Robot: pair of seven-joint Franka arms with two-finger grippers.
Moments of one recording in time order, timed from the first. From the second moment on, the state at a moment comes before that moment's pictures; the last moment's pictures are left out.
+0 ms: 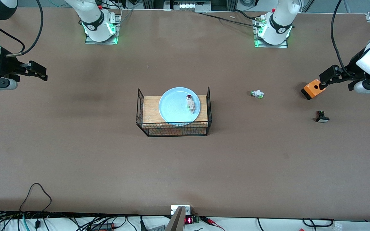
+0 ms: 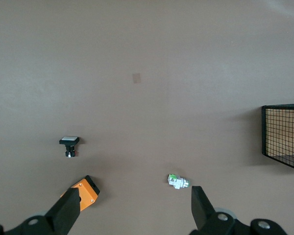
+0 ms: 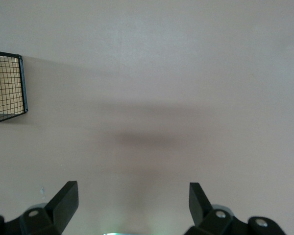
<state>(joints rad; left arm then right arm) -0.06 0.03 0.00 -1.56 -0.01 1.63 -0.05 -0.03 0.01 0.06 -1.67 -0.04 1.58 -0.03</state>
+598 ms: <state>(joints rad) -0.12 0.06 -0.10 -1.57 -0.04 1.62 -0.05 -0.03 0.02 0.06 -1.67 -0.04 1.58 -0.03</state>
